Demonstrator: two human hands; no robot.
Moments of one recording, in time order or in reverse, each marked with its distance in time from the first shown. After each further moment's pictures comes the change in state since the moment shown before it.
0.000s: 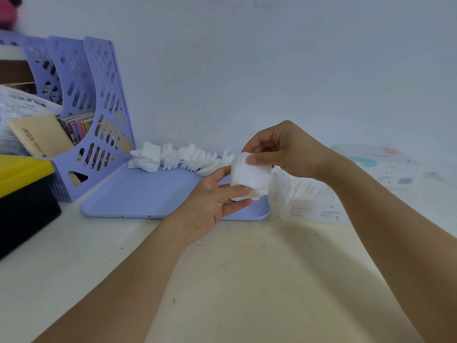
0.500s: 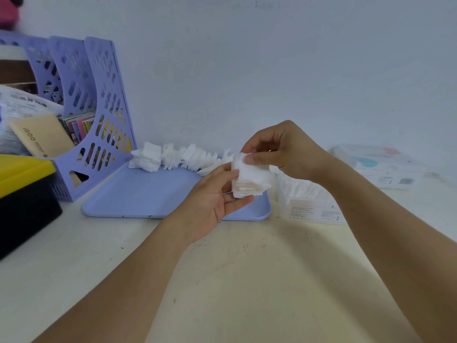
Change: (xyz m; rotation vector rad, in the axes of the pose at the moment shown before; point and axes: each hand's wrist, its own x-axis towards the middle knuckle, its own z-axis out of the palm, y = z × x) left_hand 0.002 0.004 0.005 -0.186 0.053 -0.033; right_hand 0.003 0.004 0.007 0.045 0.085 -0.070
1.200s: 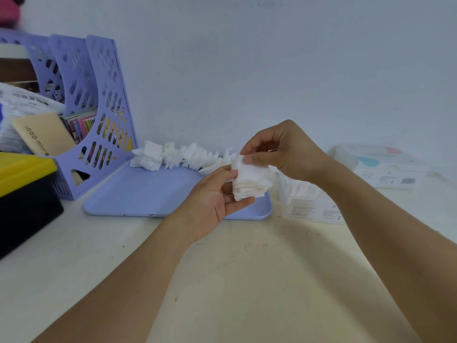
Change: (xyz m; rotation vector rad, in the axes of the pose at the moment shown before) left_hand 0.000 -0.001 0.000 -0.032 0.032 -0.018; right_hand 0.001 0.003 0.005 0.006 0.035 -0.014
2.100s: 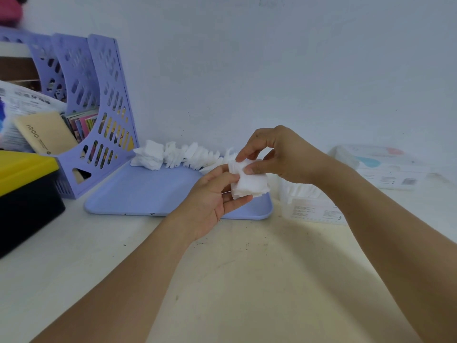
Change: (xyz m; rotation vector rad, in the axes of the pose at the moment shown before) left_hand 0.003 -0.002 -0.005 0.029 0.022 0.027; right_hand 0.001 -0.003 0.001 -0.186 -0.156 -0.024
